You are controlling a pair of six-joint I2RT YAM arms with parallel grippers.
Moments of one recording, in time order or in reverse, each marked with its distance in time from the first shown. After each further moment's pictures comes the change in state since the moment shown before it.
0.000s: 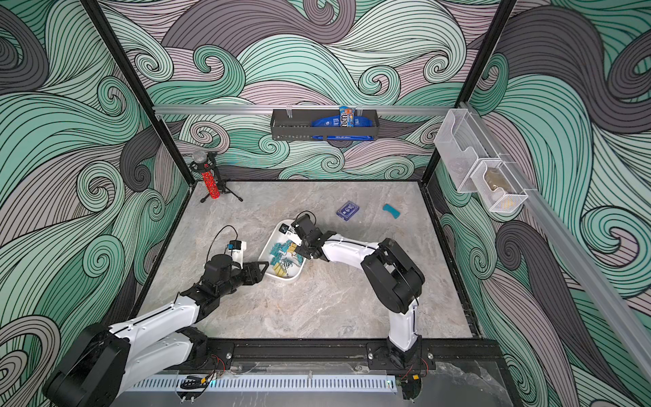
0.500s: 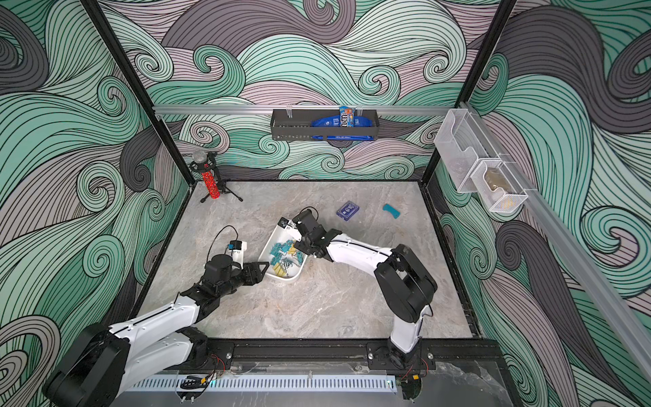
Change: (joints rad) left arm -0.003 0.000 0.000 0.000 0.003 -0.002; right arm 0.006 -0.106 -0.009 -0.002 0.002 0.007
